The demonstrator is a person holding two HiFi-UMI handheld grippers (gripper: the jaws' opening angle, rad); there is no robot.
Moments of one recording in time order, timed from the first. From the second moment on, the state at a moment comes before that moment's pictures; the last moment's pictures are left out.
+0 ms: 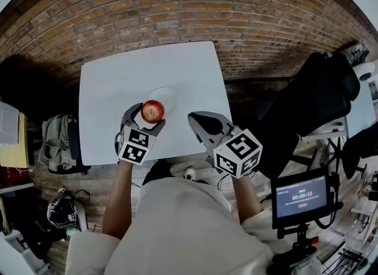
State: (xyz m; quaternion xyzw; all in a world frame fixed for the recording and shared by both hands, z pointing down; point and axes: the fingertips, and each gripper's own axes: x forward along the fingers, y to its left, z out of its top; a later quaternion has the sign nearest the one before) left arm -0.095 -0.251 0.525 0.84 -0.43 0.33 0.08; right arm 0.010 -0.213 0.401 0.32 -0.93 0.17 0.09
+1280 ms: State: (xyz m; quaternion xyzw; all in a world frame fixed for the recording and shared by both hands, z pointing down) left arm -0.112 -0.224 0.397 0.86 -0.48 0.17 0.02; right arm -0.022 -0.211 0.330 0.29 -0.95 0.10 0.06
